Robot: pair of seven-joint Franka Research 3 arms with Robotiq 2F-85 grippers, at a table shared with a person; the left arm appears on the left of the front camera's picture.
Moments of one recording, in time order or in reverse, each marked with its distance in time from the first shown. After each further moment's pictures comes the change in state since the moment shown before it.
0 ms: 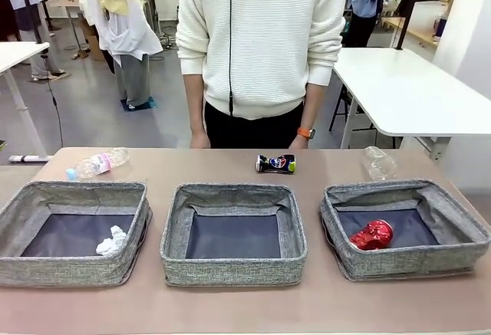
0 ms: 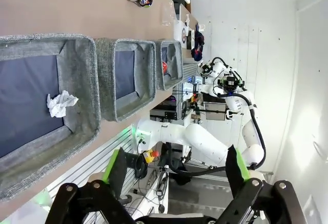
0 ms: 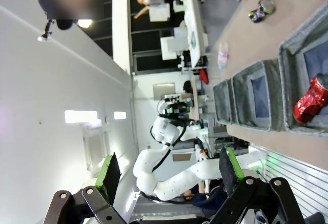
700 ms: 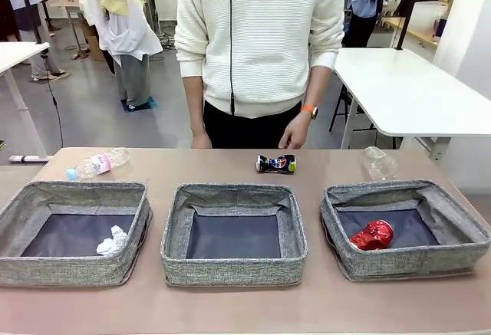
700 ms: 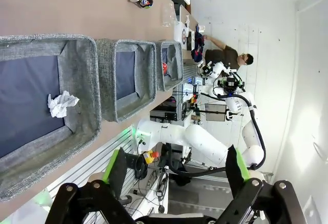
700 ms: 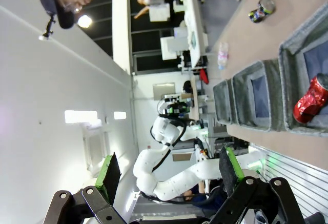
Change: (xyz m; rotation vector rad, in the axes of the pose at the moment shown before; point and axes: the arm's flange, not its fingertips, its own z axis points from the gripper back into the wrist) left arm 0.000 0.000 0.002 0.001 -0.005 0.001; right arm 0.000 0.000 0.000 0.000 0.000 0.000
